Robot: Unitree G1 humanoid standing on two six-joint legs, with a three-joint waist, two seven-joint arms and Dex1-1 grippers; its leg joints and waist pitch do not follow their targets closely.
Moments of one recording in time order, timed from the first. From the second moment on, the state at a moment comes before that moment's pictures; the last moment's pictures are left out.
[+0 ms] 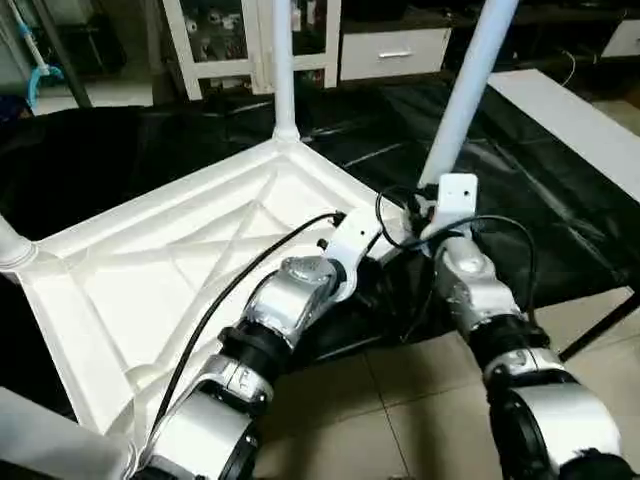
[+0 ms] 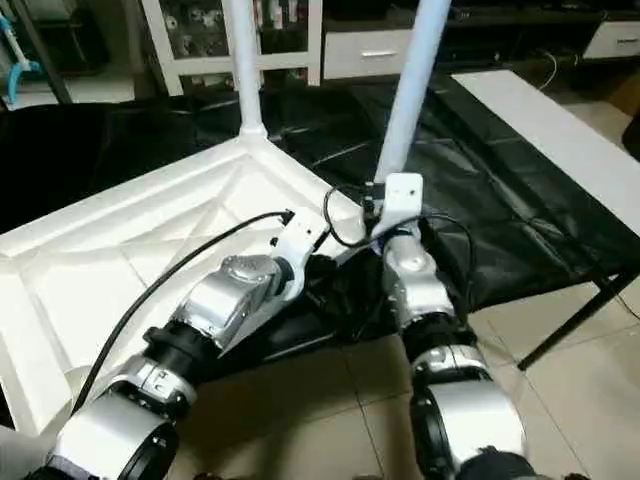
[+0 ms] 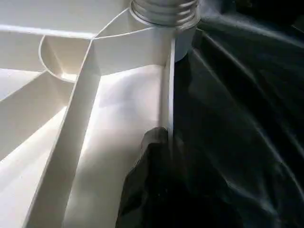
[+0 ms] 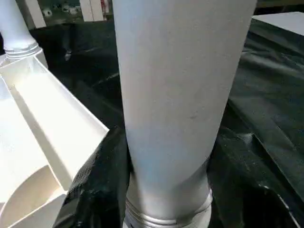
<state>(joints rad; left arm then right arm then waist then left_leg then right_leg) -0.75 -0.07 -0.21 0.68 0.03 0.49 -0.42 -0.77 -0.11 -0.07 0.98 0.16 -0.09 -0.01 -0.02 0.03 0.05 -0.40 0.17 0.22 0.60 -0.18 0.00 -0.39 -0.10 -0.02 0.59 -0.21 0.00</state>
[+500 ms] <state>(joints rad) -0.70 0.08 -0.32 0.64 0.07 0.29 -0.66 -0.46 -0.23 -0.02 0.54 0.20 -0.07 0.27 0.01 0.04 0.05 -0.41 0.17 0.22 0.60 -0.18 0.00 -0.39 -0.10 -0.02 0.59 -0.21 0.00</state>
